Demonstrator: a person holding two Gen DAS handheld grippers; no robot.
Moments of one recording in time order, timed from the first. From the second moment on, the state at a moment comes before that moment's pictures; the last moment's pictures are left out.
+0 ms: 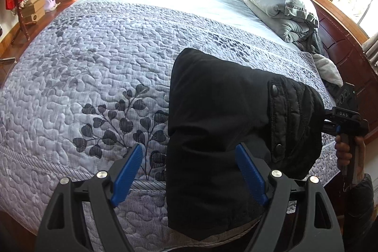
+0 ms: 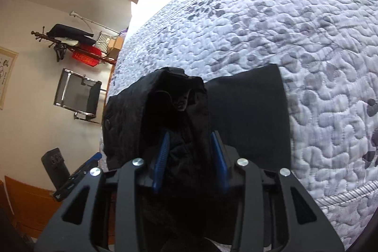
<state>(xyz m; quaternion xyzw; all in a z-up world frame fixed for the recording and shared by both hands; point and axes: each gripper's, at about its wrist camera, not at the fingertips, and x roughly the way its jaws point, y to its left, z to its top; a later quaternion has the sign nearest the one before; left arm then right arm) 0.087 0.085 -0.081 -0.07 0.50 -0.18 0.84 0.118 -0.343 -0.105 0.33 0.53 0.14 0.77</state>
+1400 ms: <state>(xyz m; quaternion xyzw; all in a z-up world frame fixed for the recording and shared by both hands) 0.071 0.061 -0.033 0.03 0.43 -0.14 0.89 0.137 -0.288 -0.109 0.28 0.53 0.17 0.78</state>
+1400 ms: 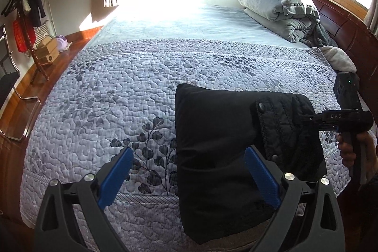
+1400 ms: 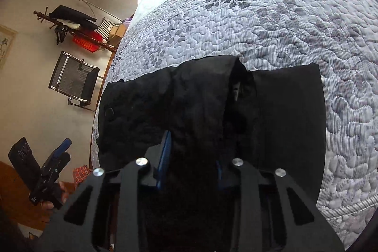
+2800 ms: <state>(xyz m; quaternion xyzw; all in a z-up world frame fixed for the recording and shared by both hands) 0.078 0.055 -0.068 0.03 0.48 -0.13 0.87 0.104 -0.374 -0.117 0.35 0.52 0.11 0.77</state>
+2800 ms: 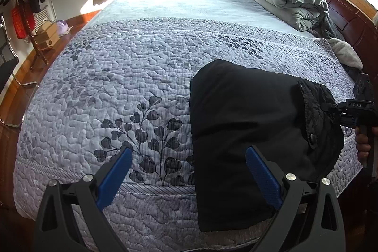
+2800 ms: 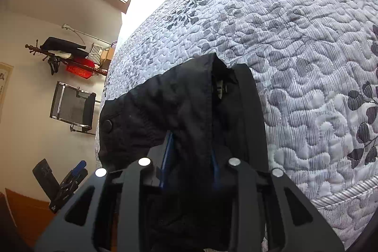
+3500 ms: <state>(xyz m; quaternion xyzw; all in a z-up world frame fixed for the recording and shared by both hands) 0.069 0.036 -0.093 0.03 0.52 -0.13 0.85 0.016 -0.356 -0.124 0.34 0.55 0.11 0.76</state>
